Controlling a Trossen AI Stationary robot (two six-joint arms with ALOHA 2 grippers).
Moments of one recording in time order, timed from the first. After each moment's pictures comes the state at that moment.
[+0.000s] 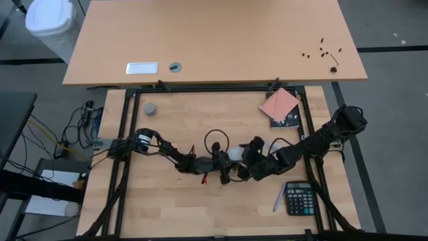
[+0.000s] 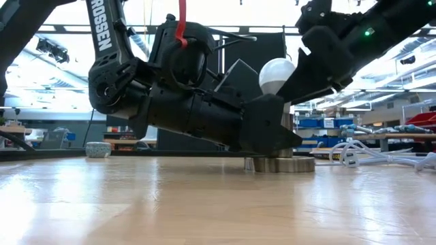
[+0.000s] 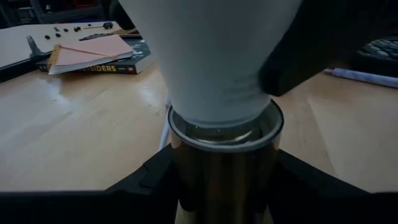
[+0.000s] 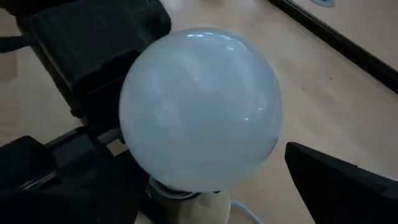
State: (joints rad) left arm -0.21 2.28 1.01 1.06 -0.47 -0.06; right arm 0.41 1.54 0.74 -0.04 0.79 0.54
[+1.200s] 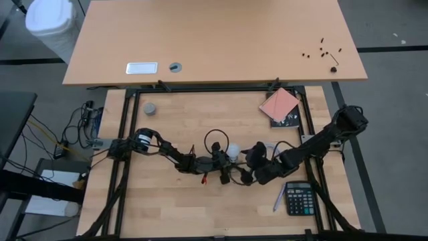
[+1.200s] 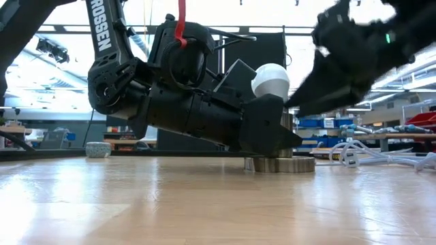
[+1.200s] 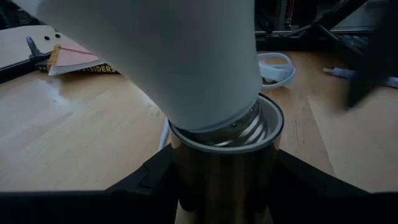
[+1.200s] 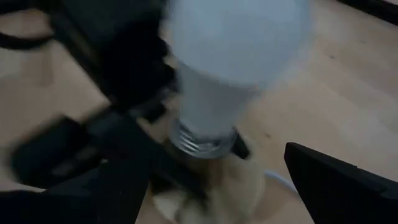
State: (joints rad) left arm -0.21 2.28 1.01 1.07 -0.47 -0.05; right arm 0.47 1.53 0.67 0.05 0.75 0.70
